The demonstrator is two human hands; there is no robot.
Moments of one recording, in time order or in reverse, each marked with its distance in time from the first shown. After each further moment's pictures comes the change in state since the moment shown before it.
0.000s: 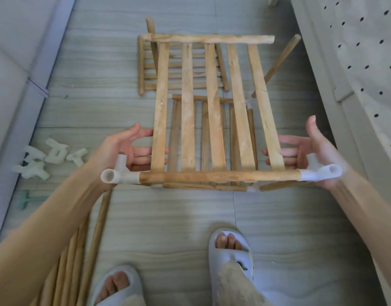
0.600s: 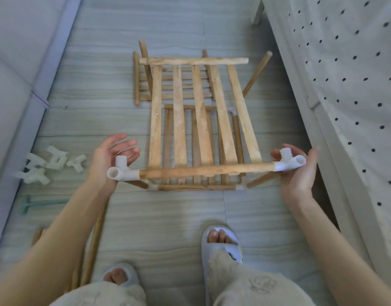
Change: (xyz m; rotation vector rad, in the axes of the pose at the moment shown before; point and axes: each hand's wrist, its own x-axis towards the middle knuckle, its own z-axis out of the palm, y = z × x) left_hand -0.012 -0.015 0.009 -0.316 0.459 0.307; right_hand -0.034 0.039 0.045 0.301 0.720 -0.431
